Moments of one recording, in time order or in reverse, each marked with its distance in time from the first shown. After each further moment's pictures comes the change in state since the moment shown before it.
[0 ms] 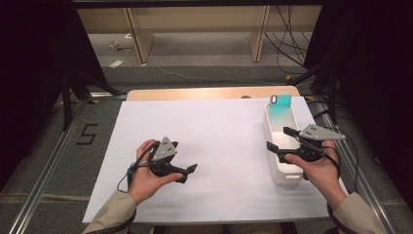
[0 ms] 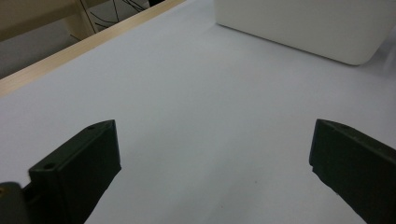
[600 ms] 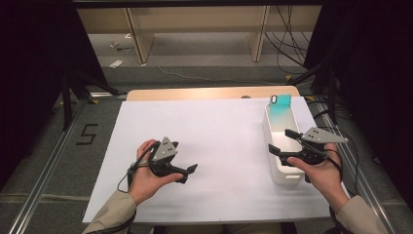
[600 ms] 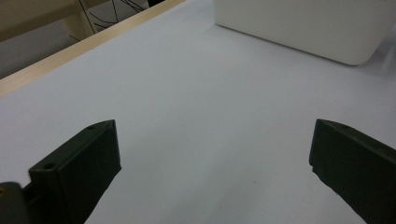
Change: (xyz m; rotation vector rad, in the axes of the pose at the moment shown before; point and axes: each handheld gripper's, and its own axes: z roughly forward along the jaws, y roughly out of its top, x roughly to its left) left arm 0.000 0.000 0.000 -0.003 -0.001 -0.001; right arm 0.000 -0.006 -0.006 -0.002 0.005 0.003
